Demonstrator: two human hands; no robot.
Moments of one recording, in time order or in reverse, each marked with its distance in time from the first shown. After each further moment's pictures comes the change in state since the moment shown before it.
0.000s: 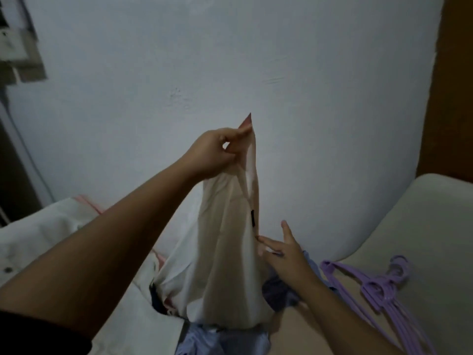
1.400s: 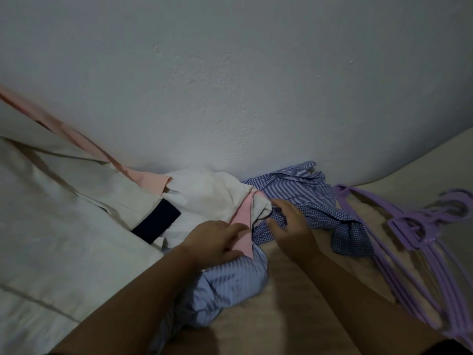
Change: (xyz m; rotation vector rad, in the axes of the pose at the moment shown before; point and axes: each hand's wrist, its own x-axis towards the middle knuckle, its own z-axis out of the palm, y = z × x) left_hand -0.181 -0.295 0.265 0.383 -0.662 0.061; right_hand 0.018 0.173 0.078 -0.235 0.034 0.076
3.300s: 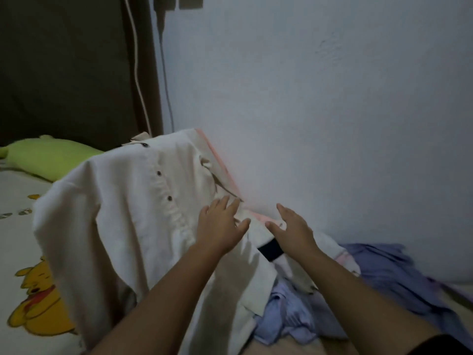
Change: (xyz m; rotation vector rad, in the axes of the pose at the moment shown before) left_hand -0.232 -0.021 -0.181 0.019 0.549 -0.832; right_hand -0.028 -0.265 0.088 -0.276 -0.249 -0.187
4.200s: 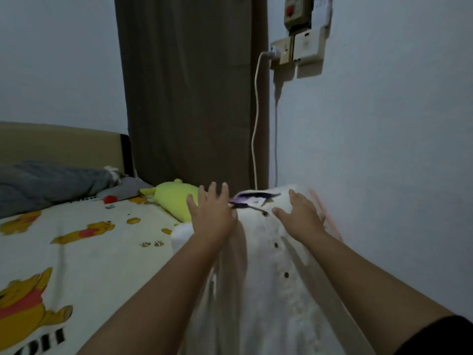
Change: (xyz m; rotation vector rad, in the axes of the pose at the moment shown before) left_hand 0.062 -0.178 -0.173 0.404 0.310 -0.530; right_hand 0.125 -0.259 0.043 0.045 -0.065 -0.298
